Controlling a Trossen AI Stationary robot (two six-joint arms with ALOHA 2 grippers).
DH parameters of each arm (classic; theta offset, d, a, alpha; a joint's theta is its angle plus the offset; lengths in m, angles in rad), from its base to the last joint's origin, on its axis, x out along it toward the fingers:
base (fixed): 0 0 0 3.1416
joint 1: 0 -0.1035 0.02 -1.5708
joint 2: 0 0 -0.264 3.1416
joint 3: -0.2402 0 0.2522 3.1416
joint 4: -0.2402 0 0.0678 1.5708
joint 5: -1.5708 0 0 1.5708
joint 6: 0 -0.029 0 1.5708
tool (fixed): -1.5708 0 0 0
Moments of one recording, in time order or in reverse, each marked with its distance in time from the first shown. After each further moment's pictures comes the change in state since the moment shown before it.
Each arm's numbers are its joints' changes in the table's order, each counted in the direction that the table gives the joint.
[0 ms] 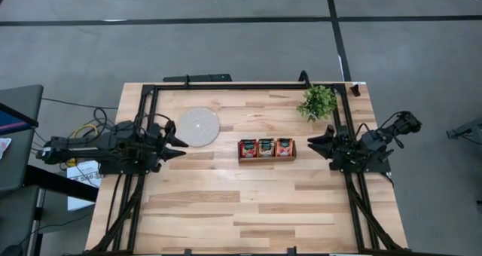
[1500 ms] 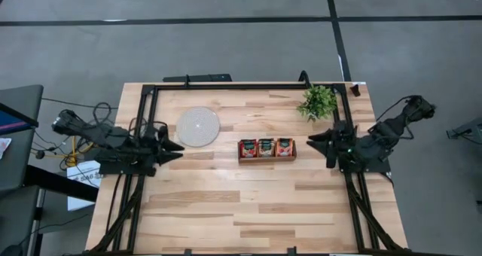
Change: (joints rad) left arm 0.464 -0.093 -0.243 -0.275 -0.592 0.221; right arm -0.086 -0.511 -0.500 -0.472 0.167 -0.342
